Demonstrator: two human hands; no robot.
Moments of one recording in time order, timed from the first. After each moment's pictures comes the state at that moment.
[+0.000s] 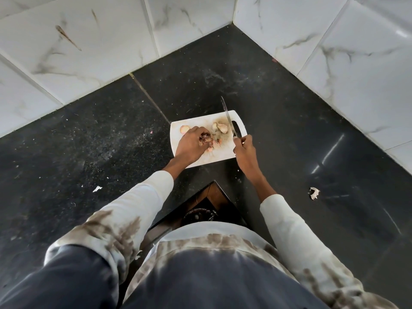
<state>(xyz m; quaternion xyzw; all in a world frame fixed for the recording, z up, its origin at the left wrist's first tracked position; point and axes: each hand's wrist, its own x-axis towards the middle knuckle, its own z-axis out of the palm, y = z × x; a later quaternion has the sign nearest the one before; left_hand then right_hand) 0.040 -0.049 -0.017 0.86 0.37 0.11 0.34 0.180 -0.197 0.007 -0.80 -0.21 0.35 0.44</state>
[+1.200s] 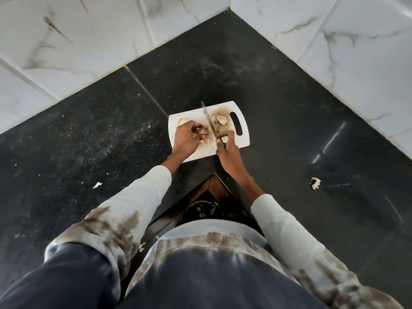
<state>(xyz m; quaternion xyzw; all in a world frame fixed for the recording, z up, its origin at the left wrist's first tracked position) 0.036 -0.046 -0.022 0.80 0.45 0.15 0.37 0.135 -0.194 -0.015 -0.78 -0.32 0.32 0.44</state>
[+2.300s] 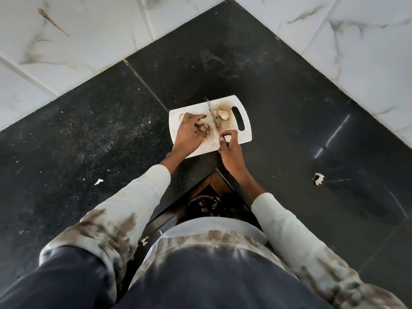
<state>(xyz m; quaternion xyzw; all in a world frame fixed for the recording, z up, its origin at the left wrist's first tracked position) 0.031 -0.049 -0.022 0.83 0.39 0.16 0.37 0.130 -0.200 -0.021 -0.78 -0.28 0.32 0.46</state>
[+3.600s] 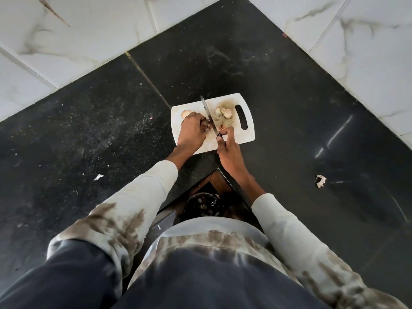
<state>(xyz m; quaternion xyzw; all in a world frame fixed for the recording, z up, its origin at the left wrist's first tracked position) 0.044 -0.049 -0.018 0.83 0.44 0.14 0.31 0.119 -0.196 -0.004 -0.78 -0.34 0.30 0.42</state>
